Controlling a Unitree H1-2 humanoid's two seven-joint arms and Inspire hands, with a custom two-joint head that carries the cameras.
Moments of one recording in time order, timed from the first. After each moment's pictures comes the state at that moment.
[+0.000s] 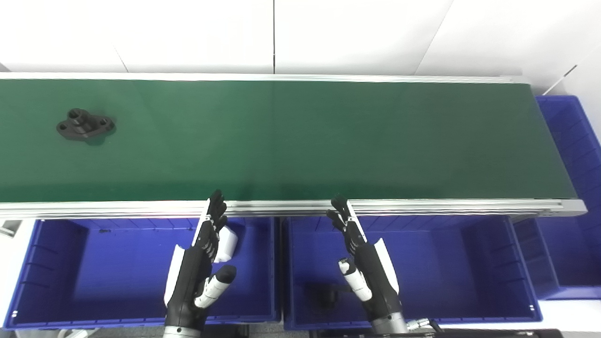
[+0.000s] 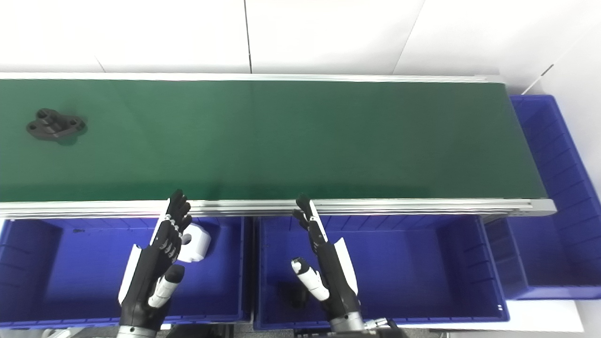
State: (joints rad) left arm 0.63 0.02 -0.30 -0.26 0.12 -0.30 -0.03; right arm 0.57 -0.01 0.33 -0.12 -0.23 -0.37 -0.05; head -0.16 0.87
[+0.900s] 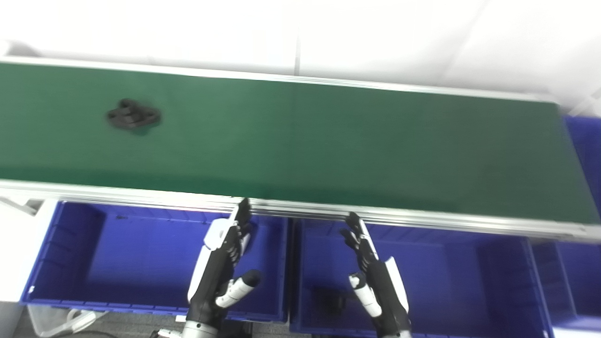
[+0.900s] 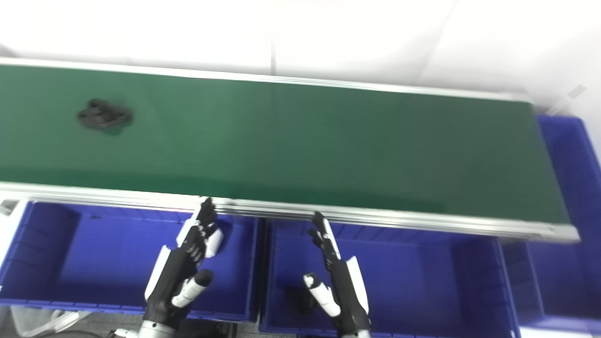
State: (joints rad) left arm 0.60 0.01 -0.32 -0.11 0.10 -0.39 -0.04; right arm 0.54 -0.06 0.34 0.00 -0.20 -0.41 -0.06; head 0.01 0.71
